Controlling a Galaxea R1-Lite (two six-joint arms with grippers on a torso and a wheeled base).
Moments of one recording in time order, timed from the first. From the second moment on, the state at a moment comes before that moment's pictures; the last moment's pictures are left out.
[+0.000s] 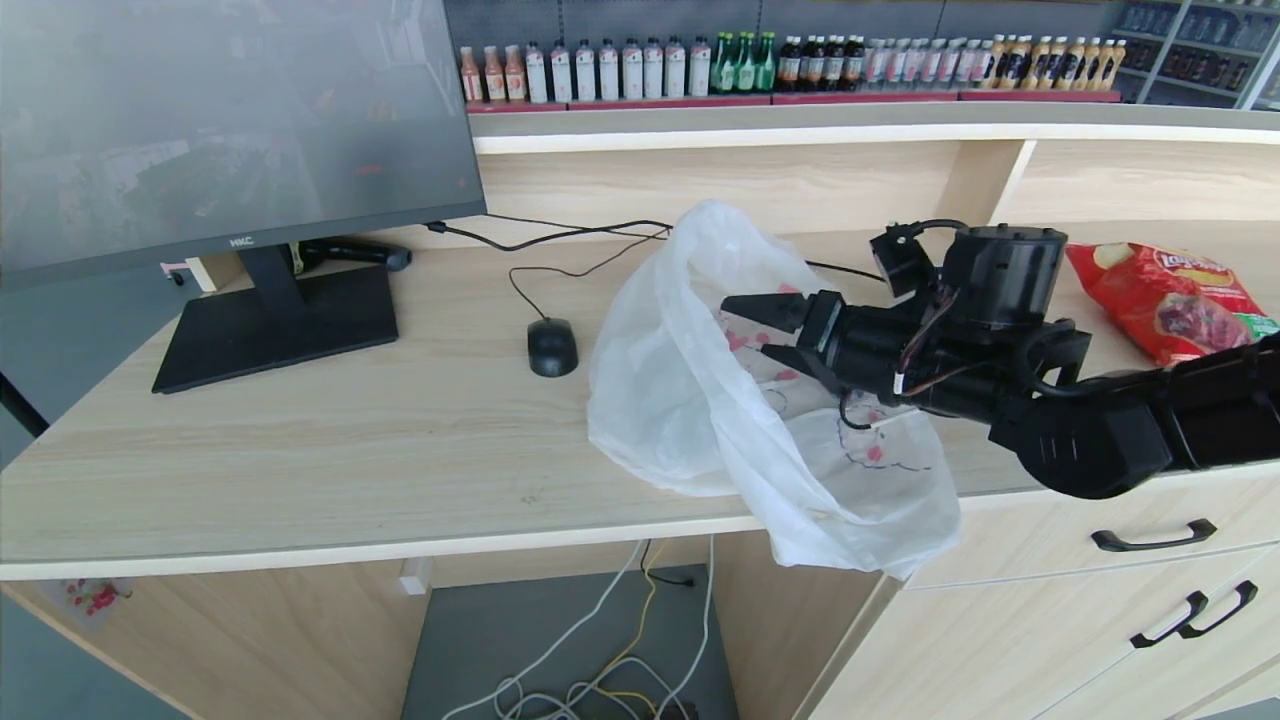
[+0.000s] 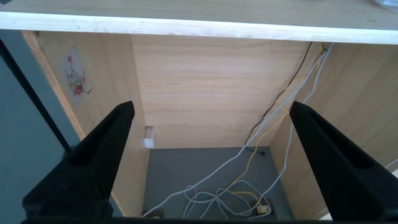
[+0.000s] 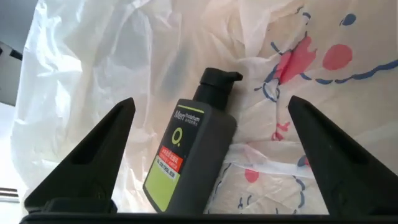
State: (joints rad) left arm 0.00 0.00 0.00 0.00 0.00 0.01; right arm 0.39 1.92 -1.13 -0.70 0.41 0.70
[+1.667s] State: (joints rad) left arm 0.00 0.00 0.00 0.00 0.00 0.01; right arm 0.42 1.32 -0.61 -1.01 0.00 -0.05
